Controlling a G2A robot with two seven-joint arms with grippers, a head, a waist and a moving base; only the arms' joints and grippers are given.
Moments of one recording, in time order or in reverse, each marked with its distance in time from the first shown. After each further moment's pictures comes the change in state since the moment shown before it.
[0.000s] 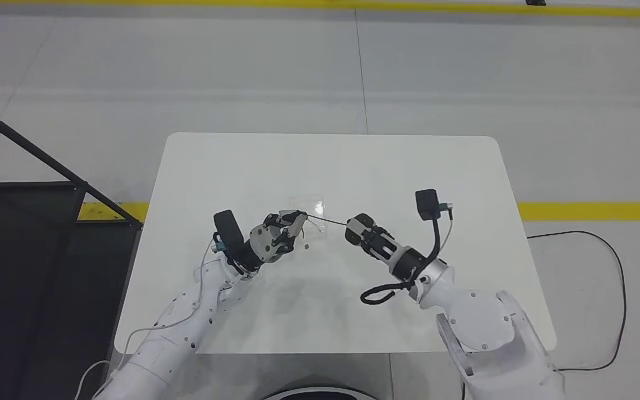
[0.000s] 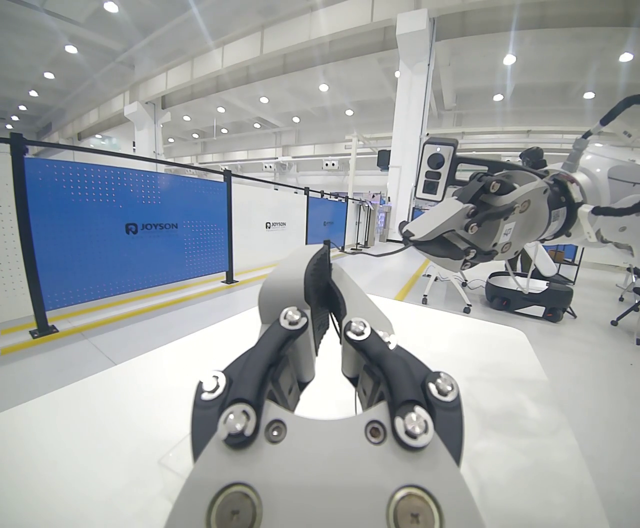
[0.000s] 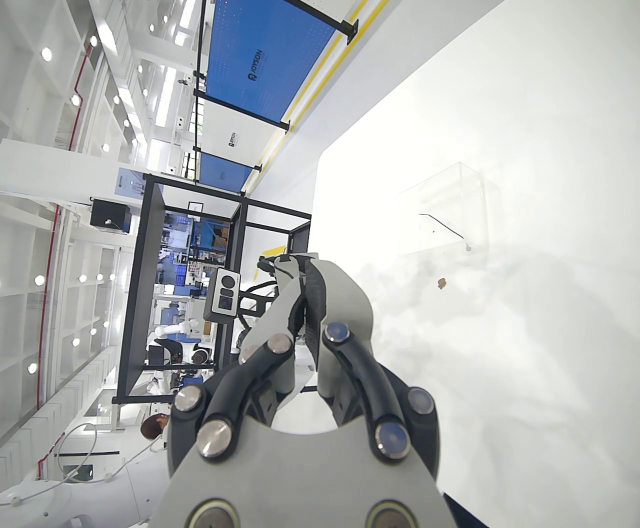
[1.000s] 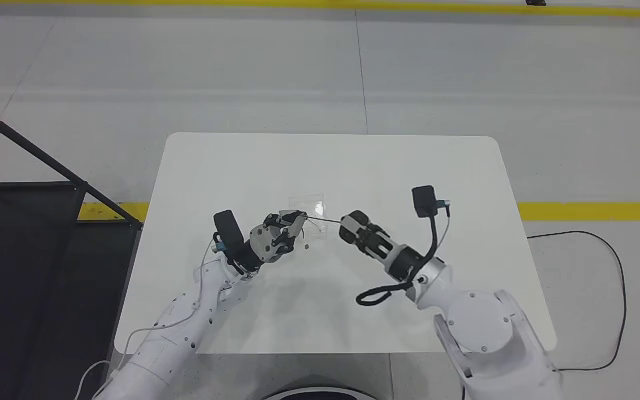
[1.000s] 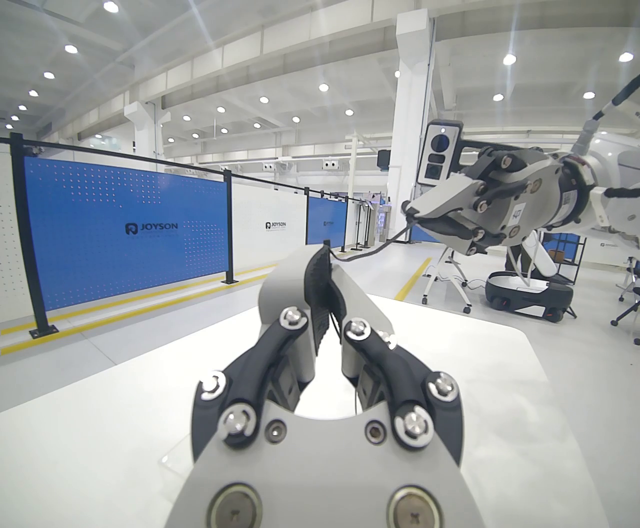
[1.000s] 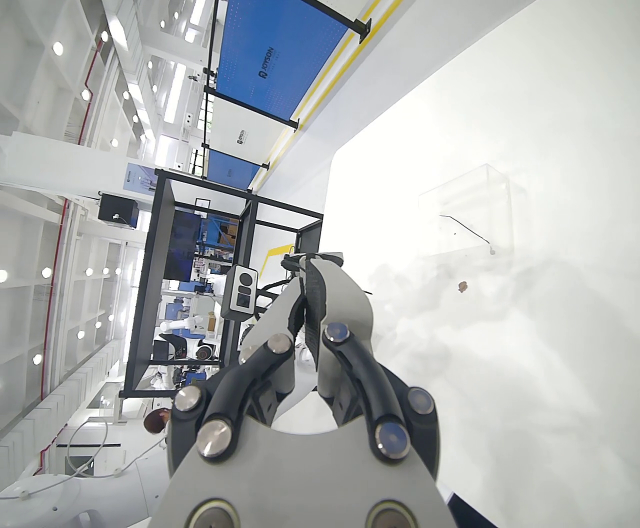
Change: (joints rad) left arm 0.000 0.000 0.000 0.000 0.000 0.000 0.000; right arm 0.020 -0.007 -0.022 -0.028 0.017 0.006 -0.013
